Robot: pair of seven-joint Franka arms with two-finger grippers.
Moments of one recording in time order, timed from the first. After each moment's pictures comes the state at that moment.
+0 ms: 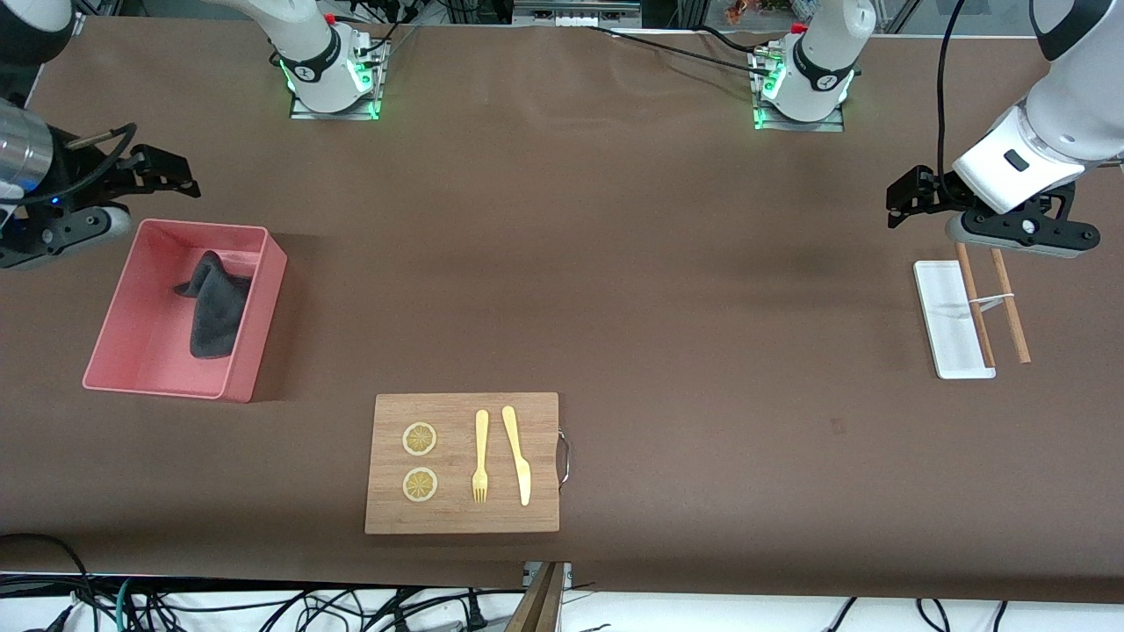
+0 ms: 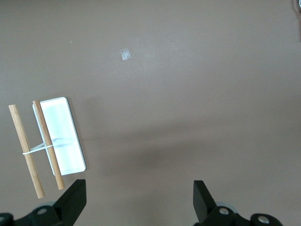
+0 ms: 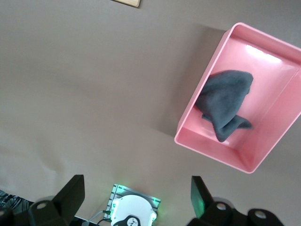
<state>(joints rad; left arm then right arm) -0.03 -0.02 -0.09 -1.71 0.02 1.64 0.04 0.49 0.15 -0.46 -1.44 0.11 1.31 -0.27</state>
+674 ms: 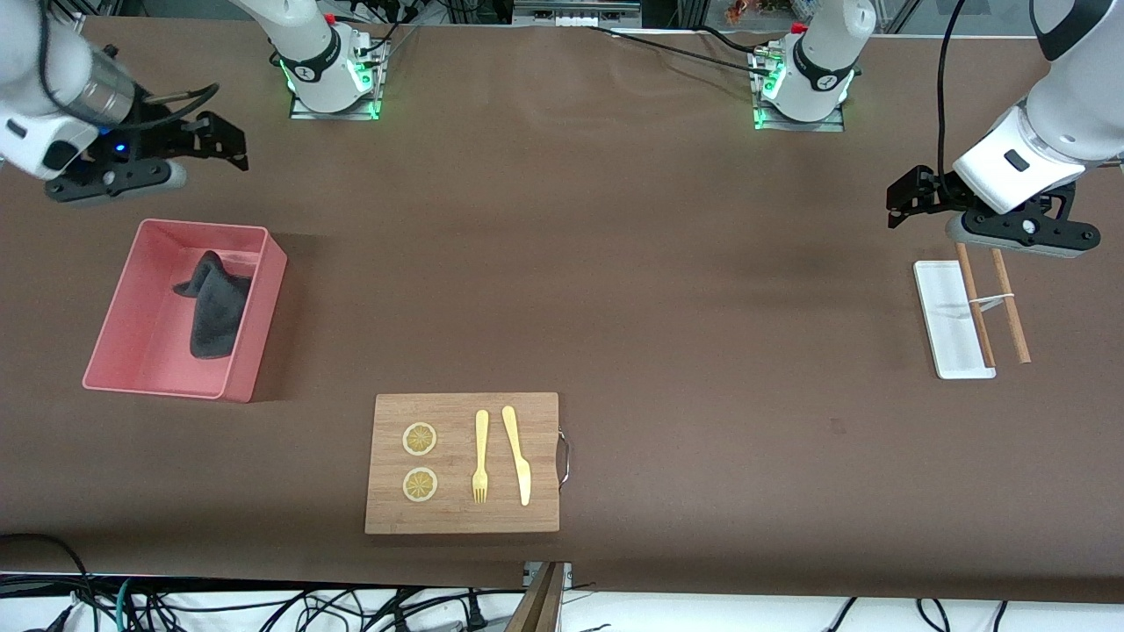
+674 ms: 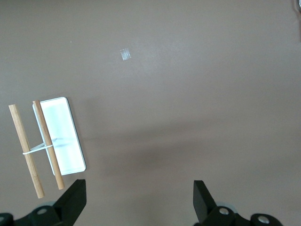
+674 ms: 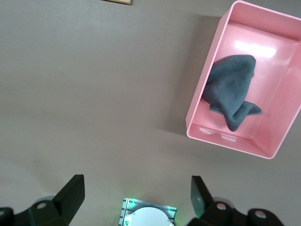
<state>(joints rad) -0.03 -0.02 -0.09 -1.71 0.02 1.64 0.04 0.20 -0.16 -0.04 -1.86 0.00 1.56 -0.03</state>
